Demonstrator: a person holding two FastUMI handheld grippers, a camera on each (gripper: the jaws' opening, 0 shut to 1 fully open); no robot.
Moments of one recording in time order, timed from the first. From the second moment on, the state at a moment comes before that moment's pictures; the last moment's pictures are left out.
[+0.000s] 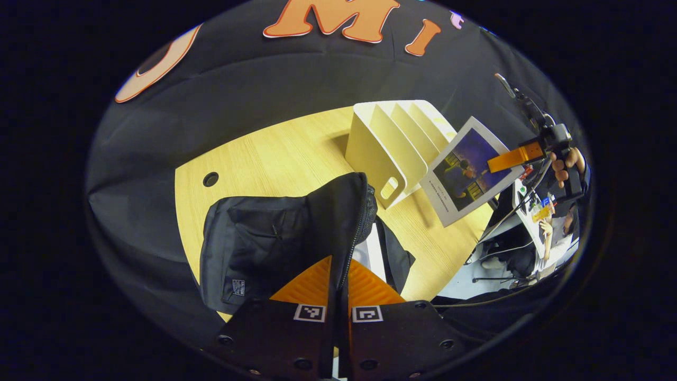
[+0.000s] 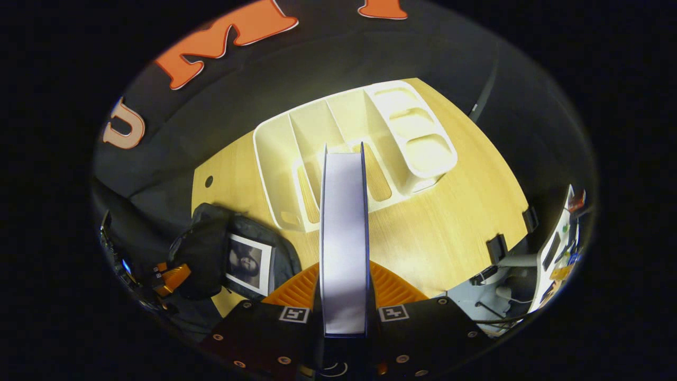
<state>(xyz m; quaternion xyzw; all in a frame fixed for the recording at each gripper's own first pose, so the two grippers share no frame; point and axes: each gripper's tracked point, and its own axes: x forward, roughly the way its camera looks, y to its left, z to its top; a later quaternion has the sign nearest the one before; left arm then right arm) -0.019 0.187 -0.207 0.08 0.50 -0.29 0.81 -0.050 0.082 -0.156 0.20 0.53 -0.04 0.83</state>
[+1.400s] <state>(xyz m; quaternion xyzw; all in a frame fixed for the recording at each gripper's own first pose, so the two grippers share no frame) -0.022 0.184 -0.198 0.08 0.48 -0.33 0.81 -0.109 0.207 -0.157 0.45 0.38 0.06 0.81</state>
